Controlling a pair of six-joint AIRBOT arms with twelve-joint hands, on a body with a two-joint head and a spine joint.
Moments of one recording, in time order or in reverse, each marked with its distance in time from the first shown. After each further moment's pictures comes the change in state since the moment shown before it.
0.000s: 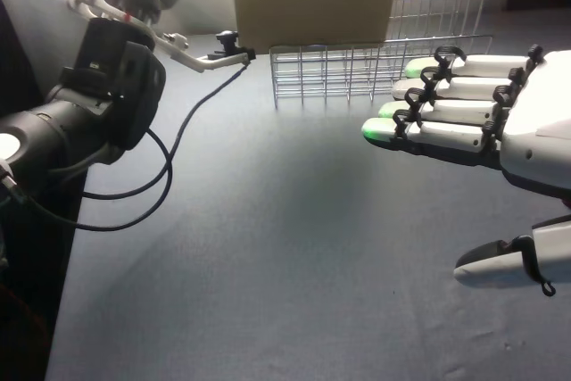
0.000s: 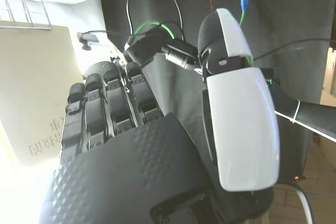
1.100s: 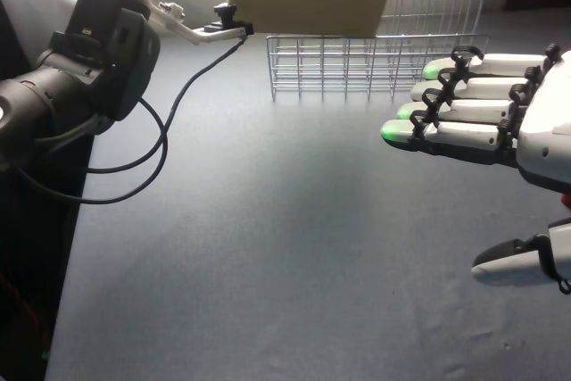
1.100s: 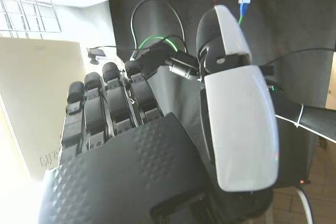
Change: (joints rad) left arm -0.064 0.034 -0.010 0.089 0.032 0.001; right arm -0.007 0.024 0.000 -0.001 -0.008 0.002
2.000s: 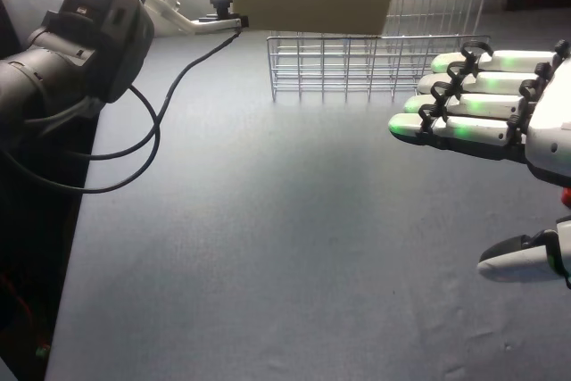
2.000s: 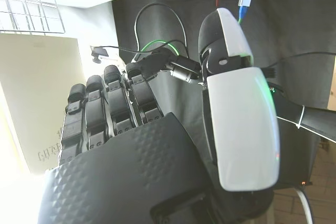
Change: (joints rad) left arm -0.039 0.013 0.010 0.051 0.091 -0.026; right arm -0.004 0.014 0.000 0.001 -0.001 0.001
